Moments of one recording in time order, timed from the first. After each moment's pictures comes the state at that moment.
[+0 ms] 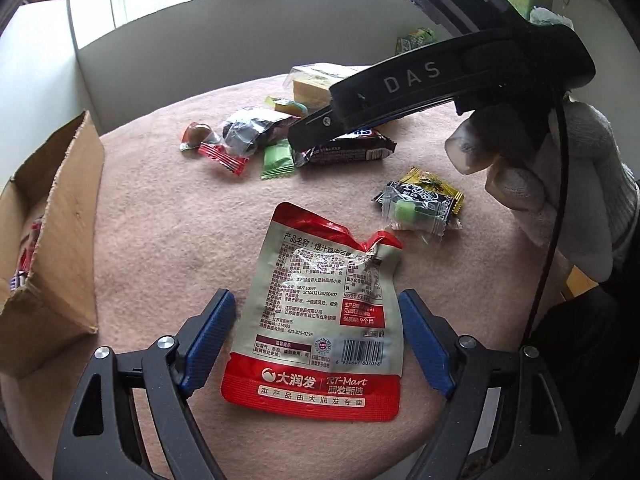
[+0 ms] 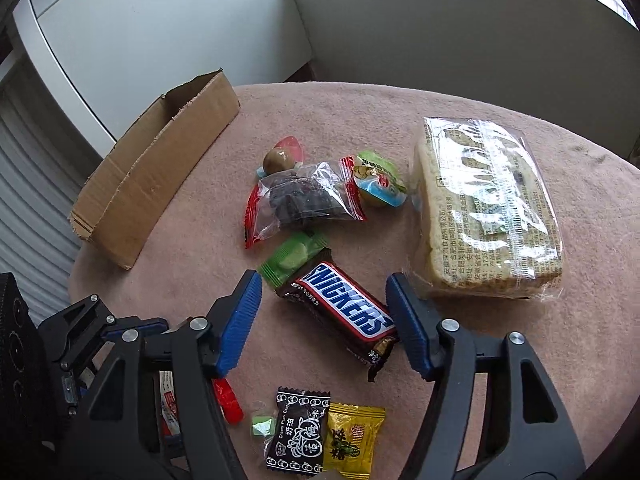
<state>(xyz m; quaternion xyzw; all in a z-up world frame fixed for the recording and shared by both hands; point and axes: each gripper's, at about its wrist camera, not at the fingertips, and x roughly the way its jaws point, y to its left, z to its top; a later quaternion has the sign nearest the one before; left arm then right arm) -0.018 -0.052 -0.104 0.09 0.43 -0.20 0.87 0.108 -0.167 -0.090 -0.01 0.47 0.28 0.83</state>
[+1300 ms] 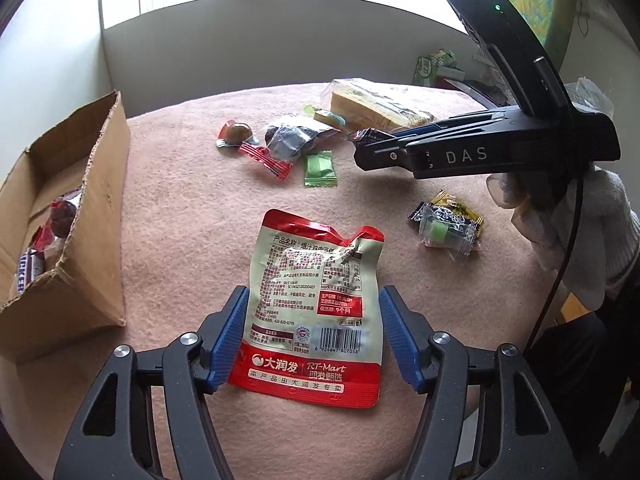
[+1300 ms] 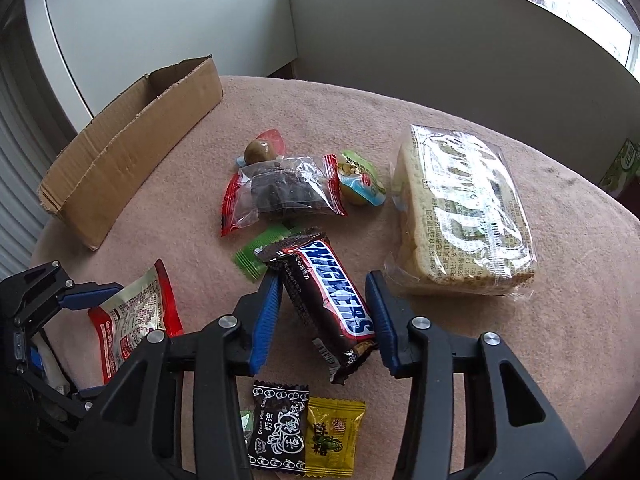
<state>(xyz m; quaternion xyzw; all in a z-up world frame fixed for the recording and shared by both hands) -0.023 -0.027 -0.099 0.05 0.43 -0.18 0.88 0.097 -0.162 -0.090 -0.08 0.46 0.23 0.85</state>
